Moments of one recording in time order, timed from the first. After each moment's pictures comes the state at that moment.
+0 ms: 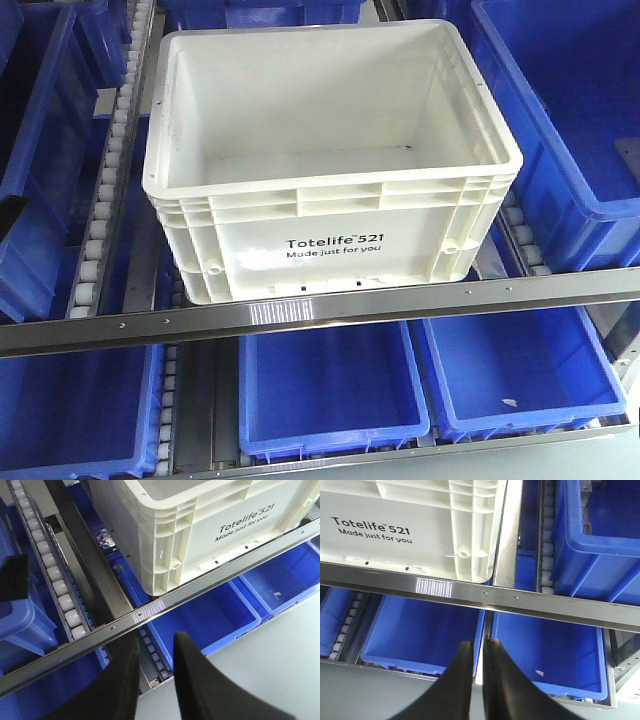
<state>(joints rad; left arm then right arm) -0.22 0.60 -0.77 -0.13 0.87 0.18 0.28 0.52 -0.61 -0.10 0.76 0.03</state>
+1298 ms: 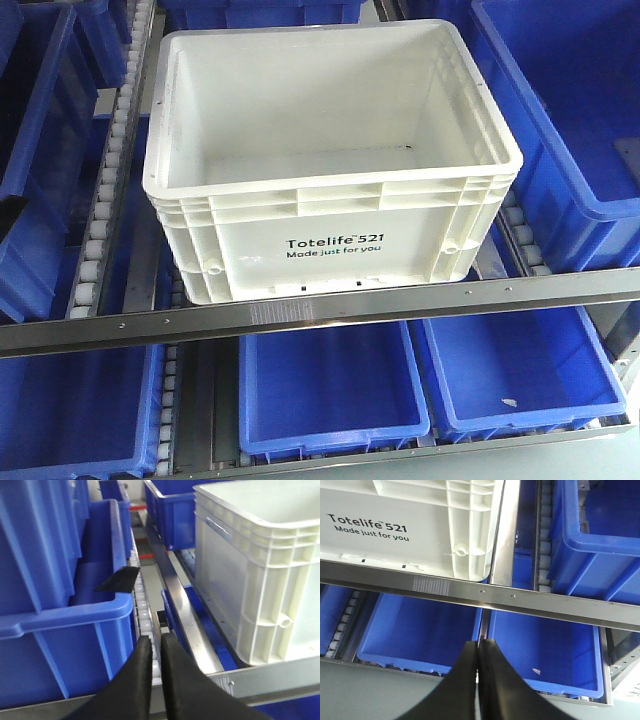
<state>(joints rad) 0.03 0.02 0.01 -0.12 0.10 0.18 0.28 0.52 -0.61 -0.11 0.77 0.03</state>
